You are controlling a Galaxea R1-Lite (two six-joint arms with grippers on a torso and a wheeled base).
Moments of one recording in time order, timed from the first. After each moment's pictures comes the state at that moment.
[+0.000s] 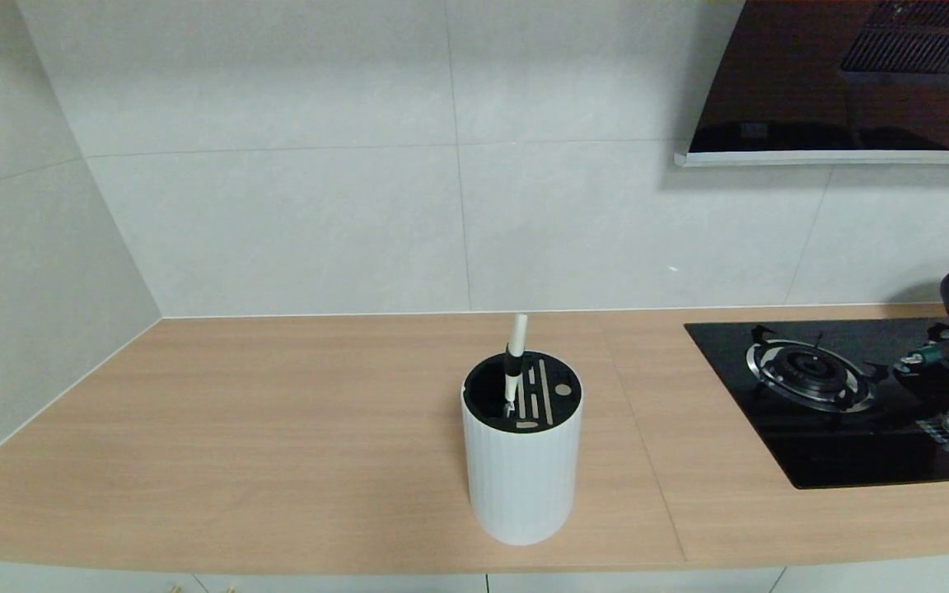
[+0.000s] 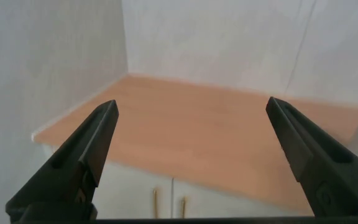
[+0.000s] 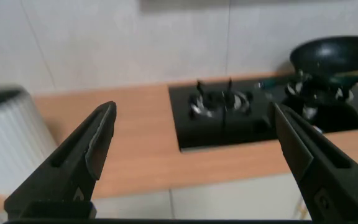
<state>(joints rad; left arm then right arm) 0.00 0.00 -0.17 0.03 0.28 0.02 0.00 0.01 -0.09 -0.06 -0.12 0.00</state>
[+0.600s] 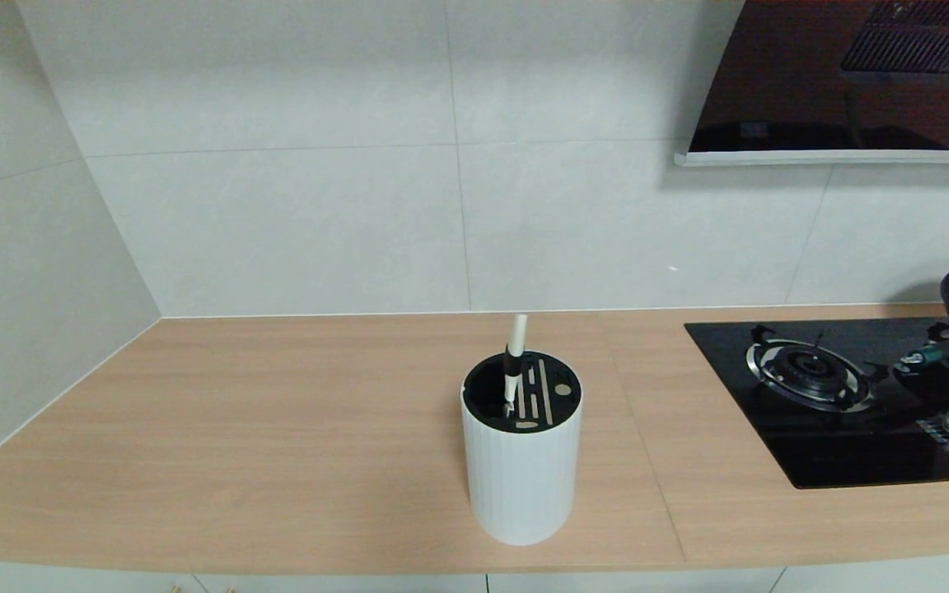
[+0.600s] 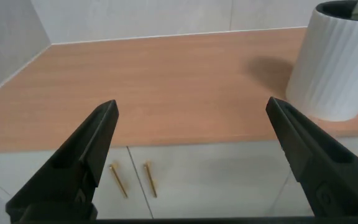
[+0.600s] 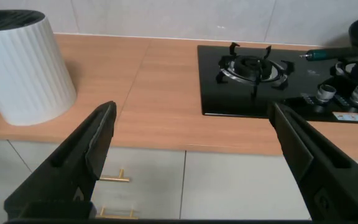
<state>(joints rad) 0.00 0.00 0.00 0.00 0.00 0.03 0.00 0.00 0.00 0.00 0.04 -0.05</state>
